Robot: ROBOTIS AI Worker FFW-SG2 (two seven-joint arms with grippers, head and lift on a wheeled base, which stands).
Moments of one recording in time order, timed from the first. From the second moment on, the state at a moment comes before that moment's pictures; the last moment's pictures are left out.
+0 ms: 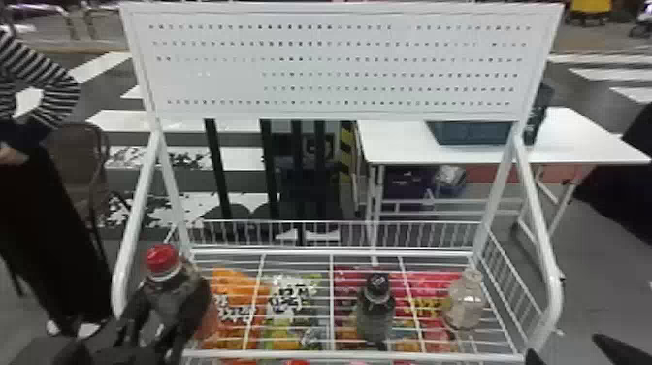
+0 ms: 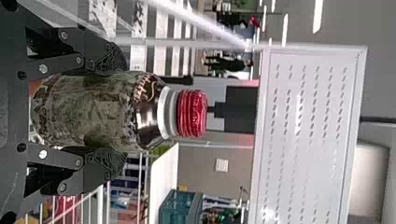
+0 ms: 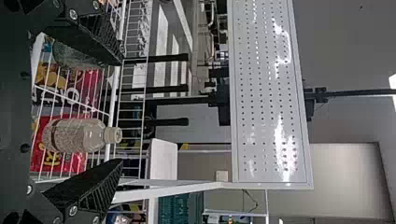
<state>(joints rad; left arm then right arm) 0.52 0.24 -0.02 -2.17 0.26 0.10 0.12 0.88 0.00 -0.23 -2.45 -0.19 0.04 0.40</state>
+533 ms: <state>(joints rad) 0.69 0.22 0.38 -2.31 0.48 0.14 0.01 0.89 0.00 -0.16 -2.46 -0.12 0.05 0.25</state>
